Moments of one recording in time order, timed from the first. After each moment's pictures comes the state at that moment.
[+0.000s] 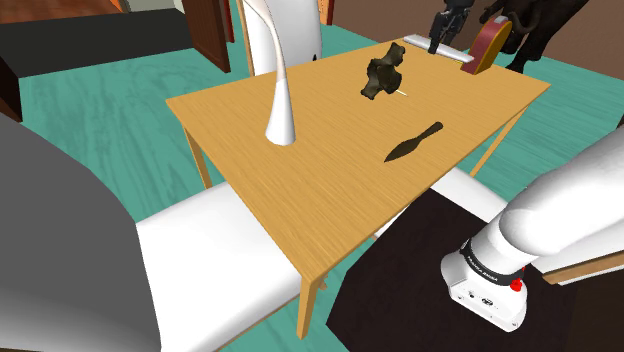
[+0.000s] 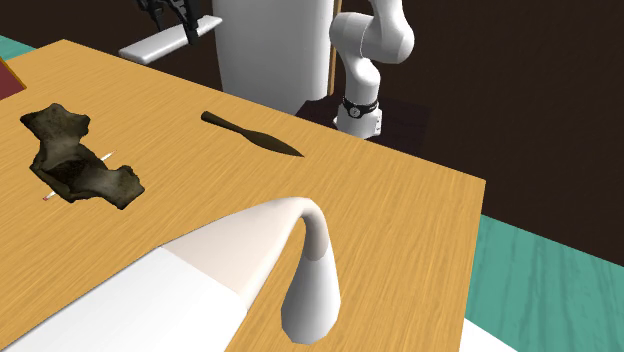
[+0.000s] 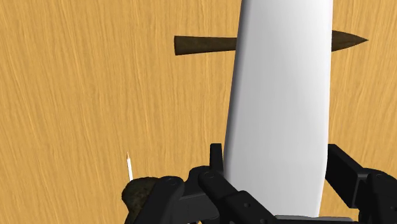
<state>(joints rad) -0.18 -0.16 -0.37 -1.78 -0.05 1.63 -0.46</state>
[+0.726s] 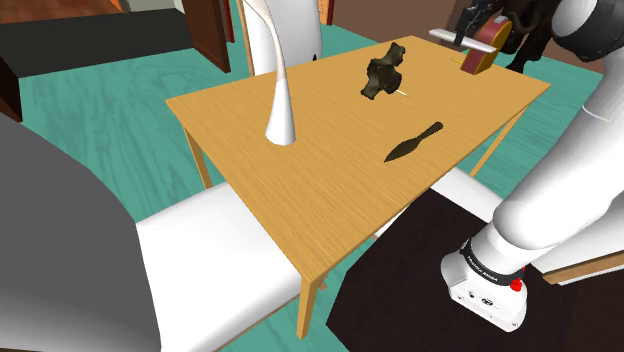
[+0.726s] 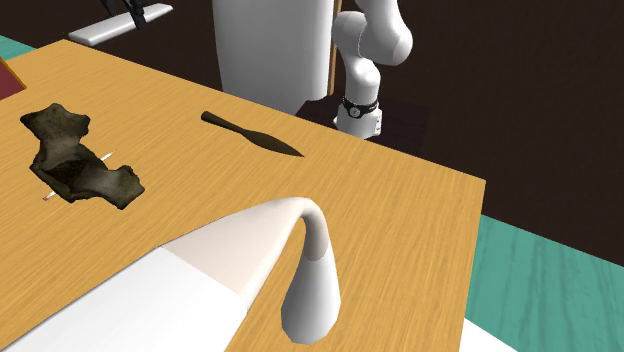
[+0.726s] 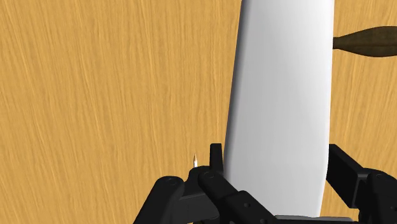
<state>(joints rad) -0.33 0.15 -0.53 -1.45 0.09 1.57 -0.77</state>
